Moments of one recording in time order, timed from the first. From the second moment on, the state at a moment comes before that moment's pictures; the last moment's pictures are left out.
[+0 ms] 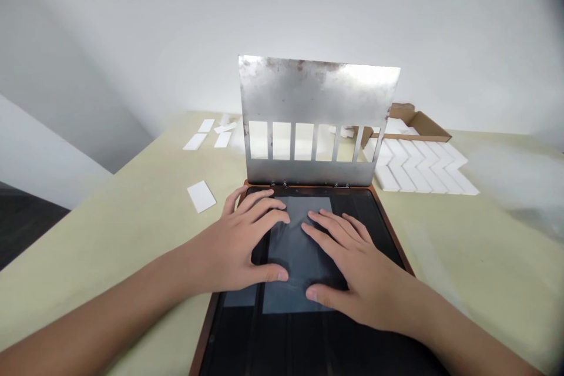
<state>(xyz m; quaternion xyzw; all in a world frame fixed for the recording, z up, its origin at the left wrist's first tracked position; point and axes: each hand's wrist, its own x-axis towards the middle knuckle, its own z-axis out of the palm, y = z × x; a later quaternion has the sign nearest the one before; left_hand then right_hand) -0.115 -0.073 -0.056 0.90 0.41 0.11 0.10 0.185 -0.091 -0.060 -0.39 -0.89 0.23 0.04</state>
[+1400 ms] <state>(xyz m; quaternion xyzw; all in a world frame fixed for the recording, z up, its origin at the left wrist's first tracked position) -0.124 -0.066 -0.056 0.89 0.43 0.13 0.03 0.202 -0.082 -0.056 -0.43 -0.89 0.14 0.09</state>
